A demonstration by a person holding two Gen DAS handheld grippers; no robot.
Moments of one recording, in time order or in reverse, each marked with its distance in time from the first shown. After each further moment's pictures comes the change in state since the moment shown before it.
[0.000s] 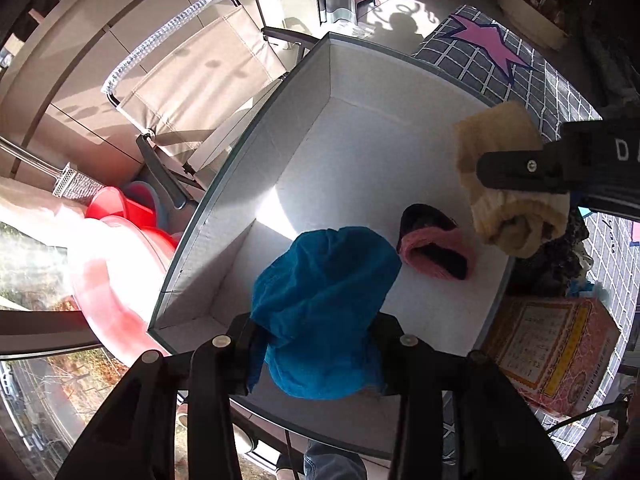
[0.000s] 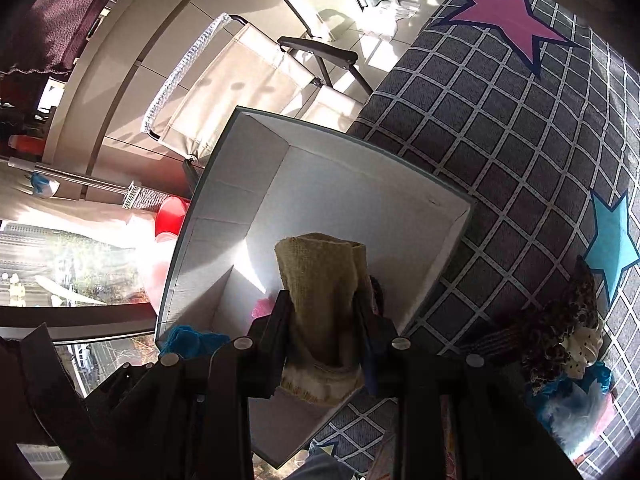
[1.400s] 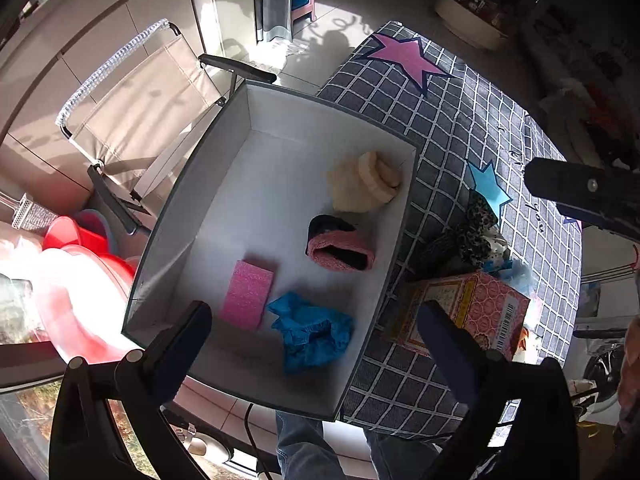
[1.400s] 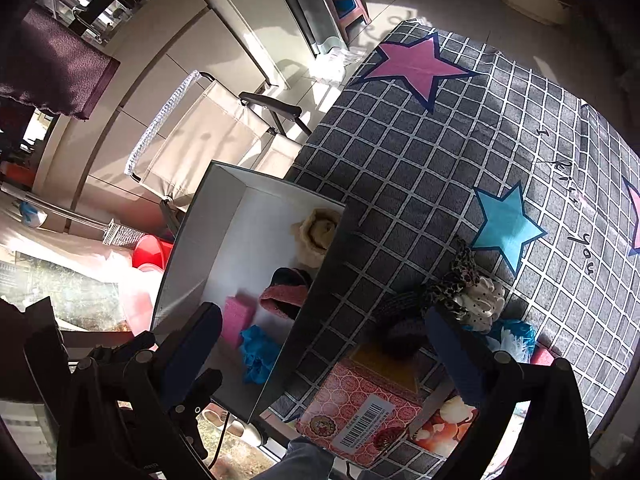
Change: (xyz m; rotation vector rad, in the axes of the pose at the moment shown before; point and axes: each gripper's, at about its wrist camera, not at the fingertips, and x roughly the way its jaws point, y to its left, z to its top) left arm -0.060 -0.028 -0.005 0.103 -0.052 -0.220; right arm -0.114 -0.035 -0.050 0.087 -0.172 -0.139
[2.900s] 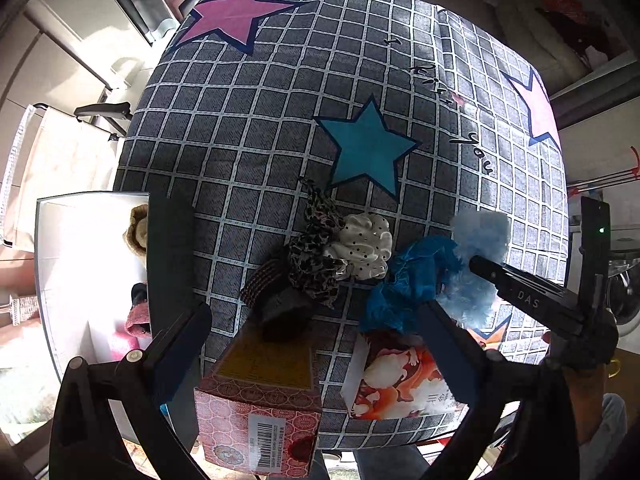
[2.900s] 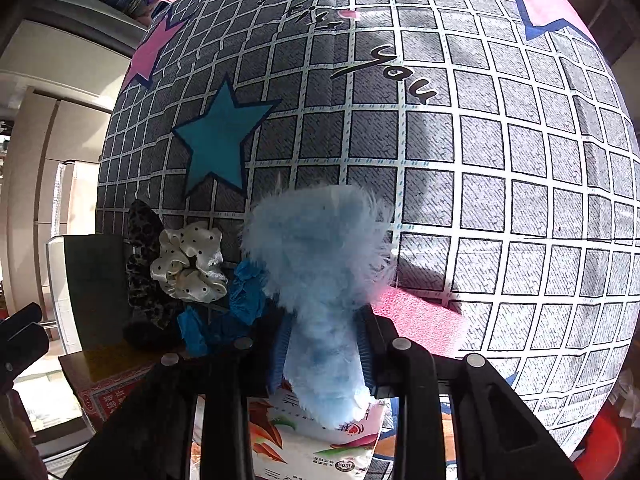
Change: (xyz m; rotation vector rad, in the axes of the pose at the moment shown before) left arm 0.075 -0.235 0.055 0.323 0.223 0.018; right arm 0.039 -0.308 -0.111 0.502 0.057 -0.025
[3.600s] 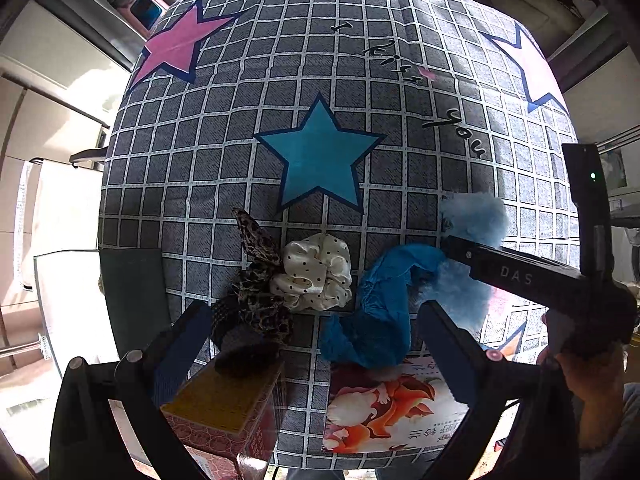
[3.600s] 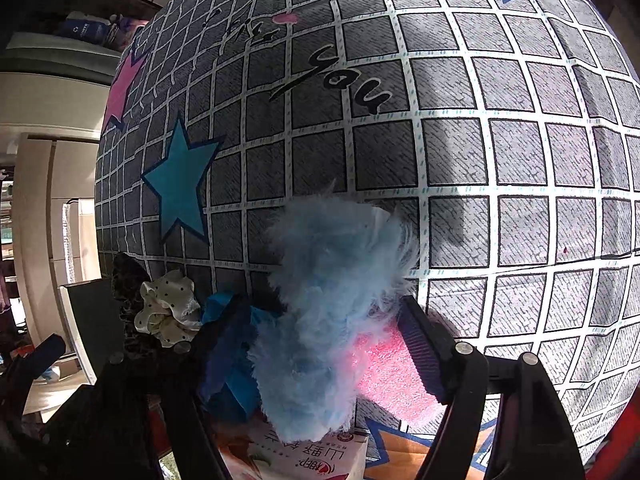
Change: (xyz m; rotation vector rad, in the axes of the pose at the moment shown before) left arm 0.030 -0.061 0.024 0.090 -0.001 0.134; right arm 0.027 -0.023 0.034 0.083 0.058 0.073
